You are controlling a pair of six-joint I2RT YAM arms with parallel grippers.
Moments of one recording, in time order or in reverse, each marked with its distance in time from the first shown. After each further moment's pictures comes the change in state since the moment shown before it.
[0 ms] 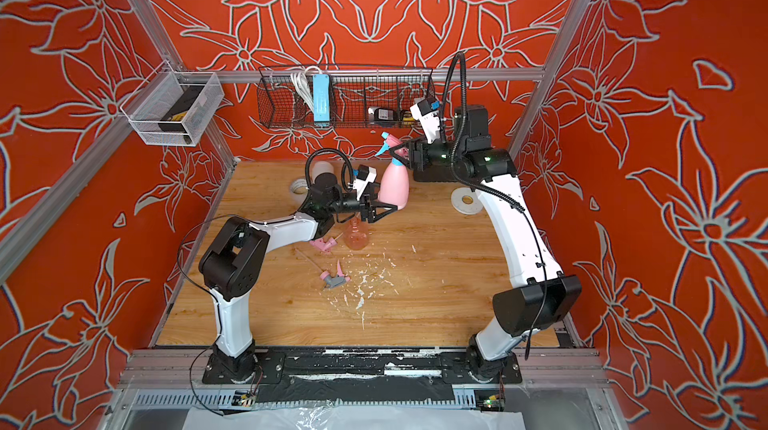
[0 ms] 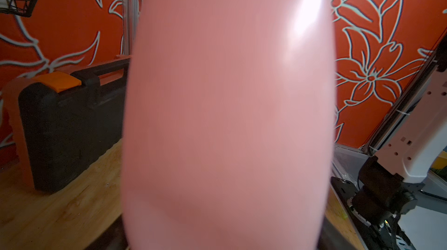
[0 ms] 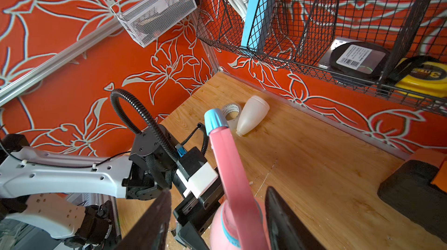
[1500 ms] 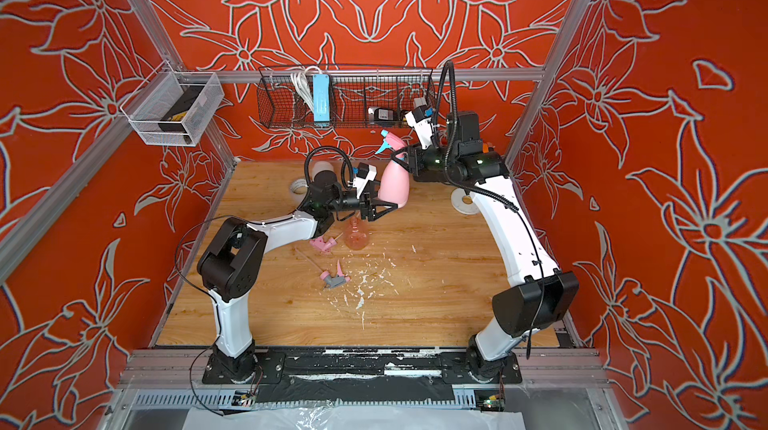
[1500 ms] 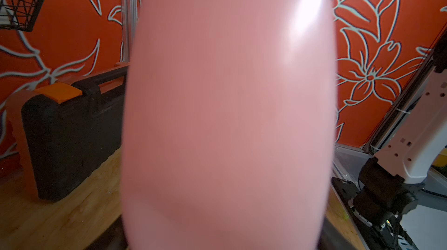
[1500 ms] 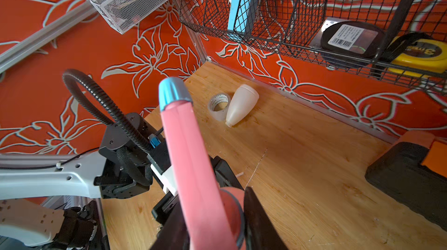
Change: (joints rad) left arm 0.000 -0.011 0.019 -0.036 -0.014 0.026; right arm 0.035 -0.002 -0.050 0.000 0.107 -0.021
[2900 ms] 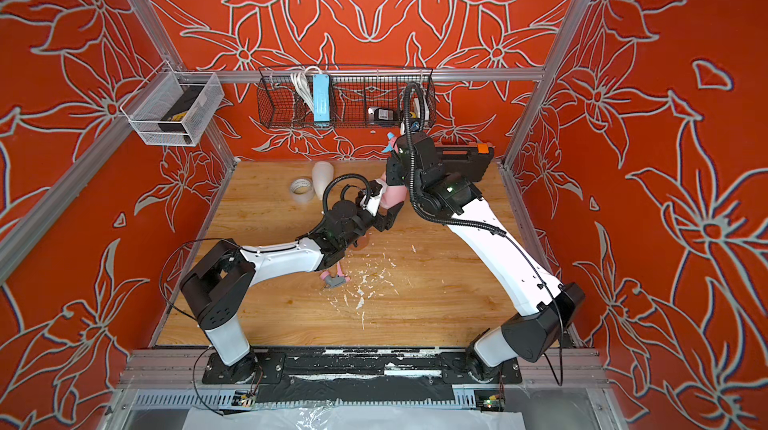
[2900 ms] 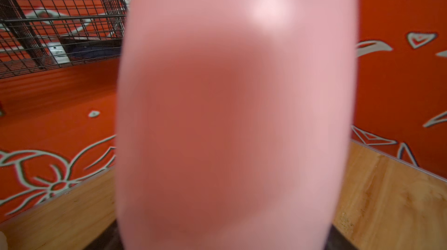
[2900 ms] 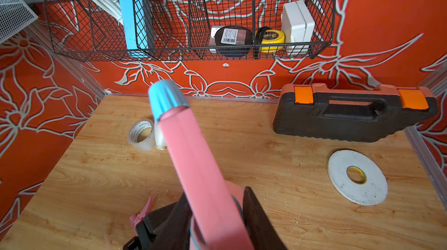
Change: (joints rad) left arm -0.261 -0.205 -0.225 -0.035 -1.006 0.233; right arm 0.344 -0.113 -0.103 0.024 0.957 0.312
